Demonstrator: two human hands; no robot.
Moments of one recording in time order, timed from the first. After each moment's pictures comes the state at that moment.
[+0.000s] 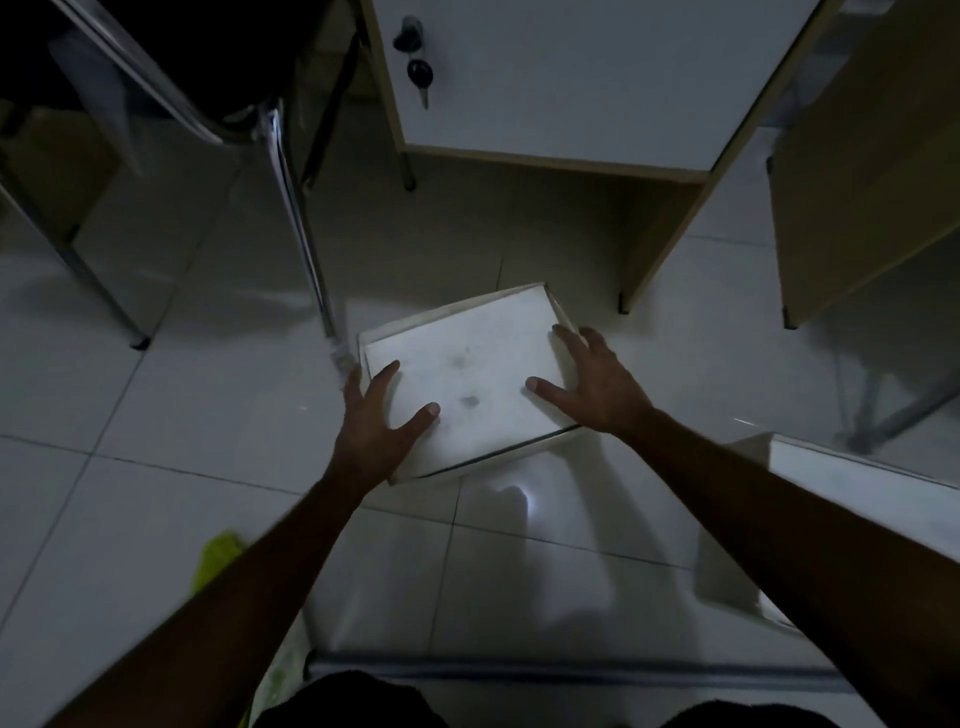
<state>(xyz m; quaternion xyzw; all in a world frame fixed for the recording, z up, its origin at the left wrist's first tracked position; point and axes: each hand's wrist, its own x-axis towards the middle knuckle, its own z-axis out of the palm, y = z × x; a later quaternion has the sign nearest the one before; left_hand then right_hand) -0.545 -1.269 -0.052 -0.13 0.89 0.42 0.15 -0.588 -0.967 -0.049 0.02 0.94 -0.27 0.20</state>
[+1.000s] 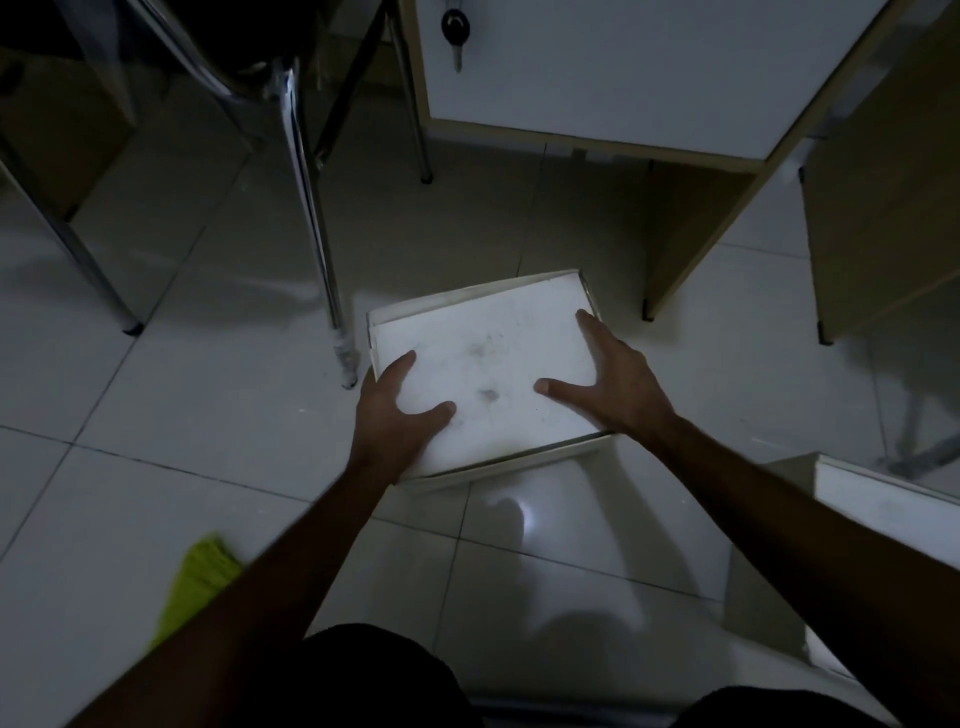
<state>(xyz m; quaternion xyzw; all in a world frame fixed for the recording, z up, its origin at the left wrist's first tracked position) -0.560 -1.263 -0.087 -0.14 0.86 0.48 0.07 -0.600 -0.972 -0.075 0.02 0.93 -0.33 0.14</state>
